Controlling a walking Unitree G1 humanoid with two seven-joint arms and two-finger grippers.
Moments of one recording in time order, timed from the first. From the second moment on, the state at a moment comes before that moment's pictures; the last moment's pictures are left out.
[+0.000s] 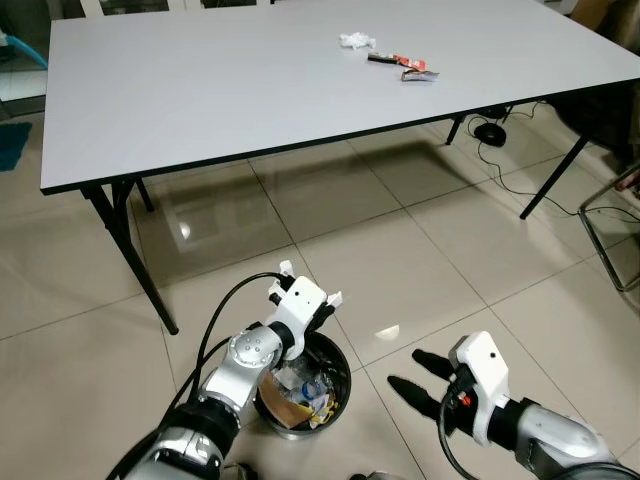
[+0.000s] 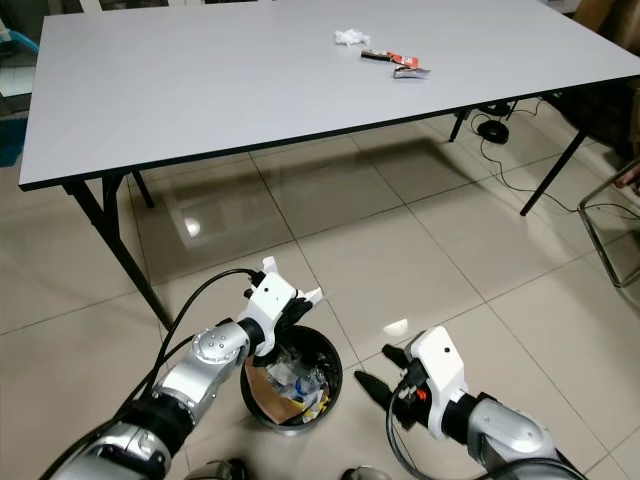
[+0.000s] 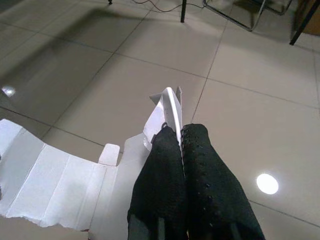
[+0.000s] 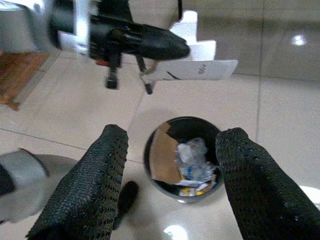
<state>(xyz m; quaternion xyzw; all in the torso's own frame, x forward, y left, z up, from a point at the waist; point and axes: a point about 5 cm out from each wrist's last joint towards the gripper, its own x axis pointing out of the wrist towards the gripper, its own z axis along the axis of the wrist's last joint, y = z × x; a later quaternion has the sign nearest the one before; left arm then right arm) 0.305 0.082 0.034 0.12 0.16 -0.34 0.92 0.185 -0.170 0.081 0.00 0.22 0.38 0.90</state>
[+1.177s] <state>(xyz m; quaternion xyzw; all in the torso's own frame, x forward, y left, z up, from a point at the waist) 0.316 0.096 0.045 0.10 0.10 -0.30 0.94 0.185 -0.162 0.092 0.00 0.24 0.37 0.90</state>
